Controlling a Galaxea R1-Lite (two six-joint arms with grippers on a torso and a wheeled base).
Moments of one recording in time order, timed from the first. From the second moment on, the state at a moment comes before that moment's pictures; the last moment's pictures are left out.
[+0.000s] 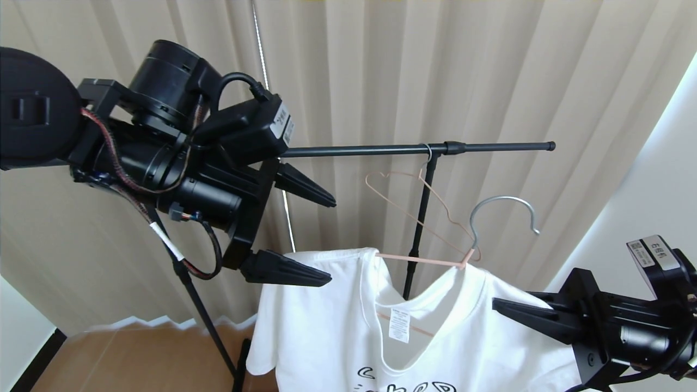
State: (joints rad) left arm -0.47 1.74 -1.57 0.65 -0.81 0.97; right arm 0.24 1.56 -0.16 -1.32 0.94 -0.01
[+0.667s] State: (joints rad) left arm -0.50 1.86 -1.59 0.64 -0.91 0.97; right arm 0.25 1.56 -0.16 -1.33 0.96 -0.01
